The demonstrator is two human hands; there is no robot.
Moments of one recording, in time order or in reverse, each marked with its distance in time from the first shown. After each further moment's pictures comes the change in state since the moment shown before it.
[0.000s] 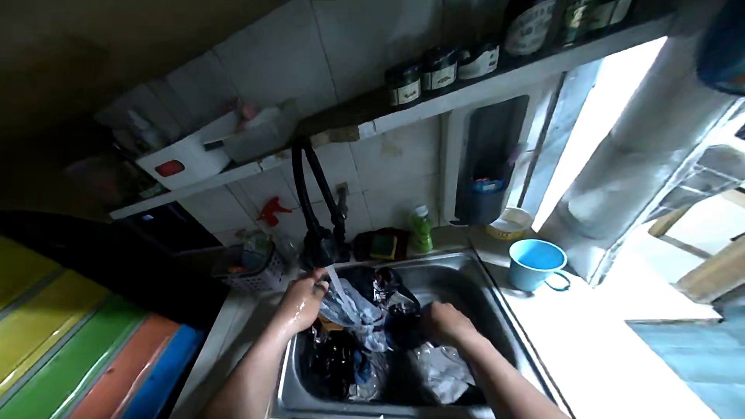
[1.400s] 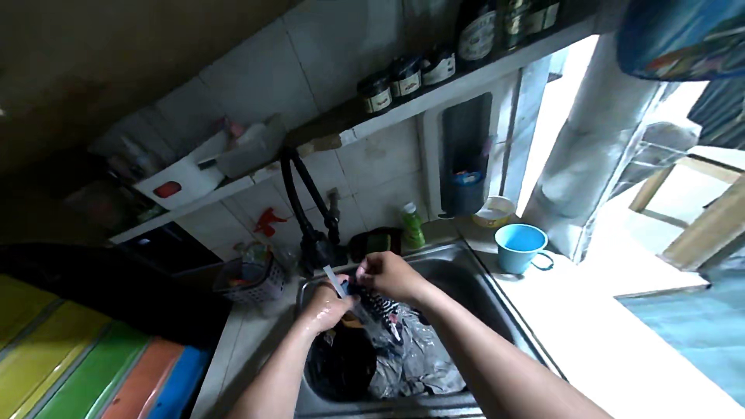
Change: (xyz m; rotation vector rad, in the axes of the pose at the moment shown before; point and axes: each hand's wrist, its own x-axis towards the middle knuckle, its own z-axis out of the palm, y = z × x) left_hand 0.020 0.004 0.038 -0.362 -0.134 0.144; right_hand -0.040 -0.112 -0.058 0.547 0.116 -0.474
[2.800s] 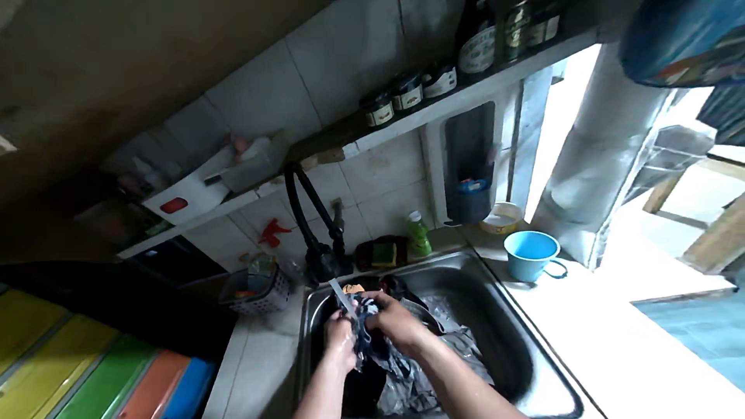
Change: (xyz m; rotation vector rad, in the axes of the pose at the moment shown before) left_hand -0.002 -0.034 0.060 -0.664 0.418 -0.402; right_hand -0.007 0.052 0.069 0.575 0.037 0.216
